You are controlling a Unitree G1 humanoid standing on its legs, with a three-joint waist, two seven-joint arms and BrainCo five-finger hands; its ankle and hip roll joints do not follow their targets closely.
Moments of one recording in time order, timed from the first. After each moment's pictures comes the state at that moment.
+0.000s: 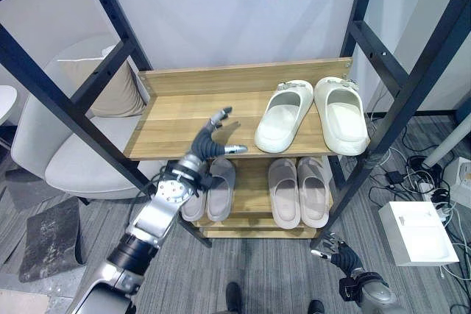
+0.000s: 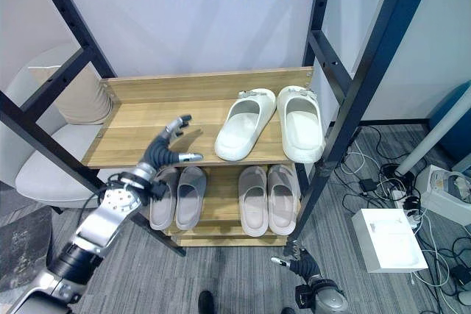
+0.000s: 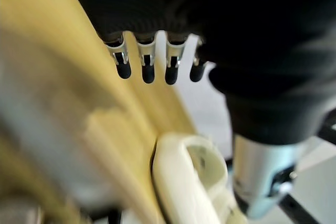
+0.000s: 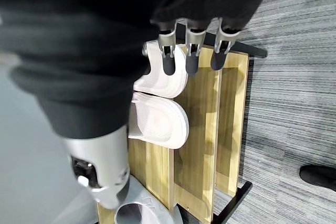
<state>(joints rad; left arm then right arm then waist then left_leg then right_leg) -0.29 0.46 -0.34 0.00 -0.28 -0.01 0.01 0.15 -0.35 0.22 0.53 0.34 -0.06 0.07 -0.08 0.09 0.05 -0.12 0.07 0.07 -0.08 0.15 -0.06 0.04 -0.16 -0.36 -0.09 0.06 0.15</state>
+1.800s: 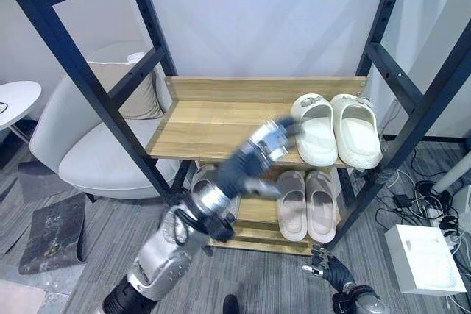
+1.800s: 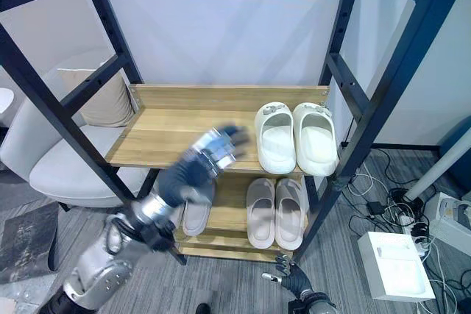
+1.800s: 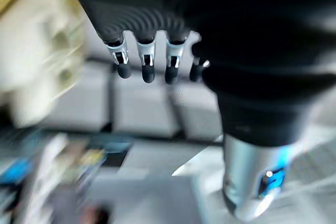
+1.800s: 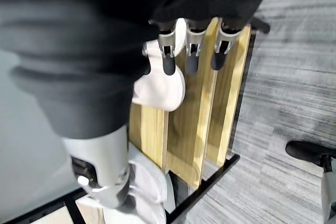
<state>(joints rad) -0.11 0.48 -0.61 -0.35 -0.70 -0.06 -0.29 0.18 -0.31 0.29 0.57 0.35 -0.06 0.12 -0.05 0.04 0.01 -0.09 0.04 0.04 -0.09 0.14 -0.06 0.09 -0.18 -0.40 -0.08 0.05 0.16</state>
